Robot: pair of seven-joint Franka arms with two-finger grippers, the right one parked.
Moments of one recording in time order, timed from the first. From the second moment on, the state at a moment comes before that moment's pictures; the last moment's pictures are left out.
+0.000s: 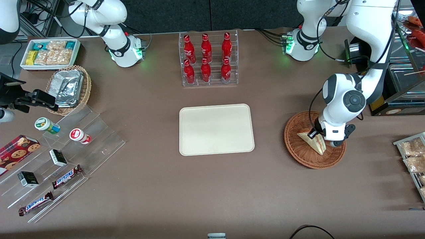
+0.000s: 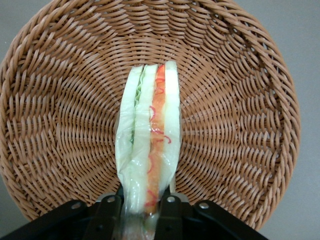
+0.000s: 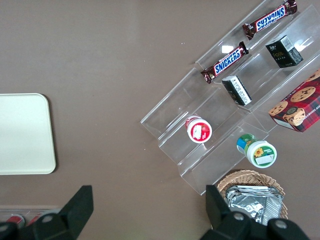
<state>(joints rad) -0.09 0.26 -0.04 -2.21 0.03 2.45 -0.86</state>
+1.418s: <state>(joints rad) -0.31 0.23 -0.44 -1.81 0.06 1.95 -0.88</state>
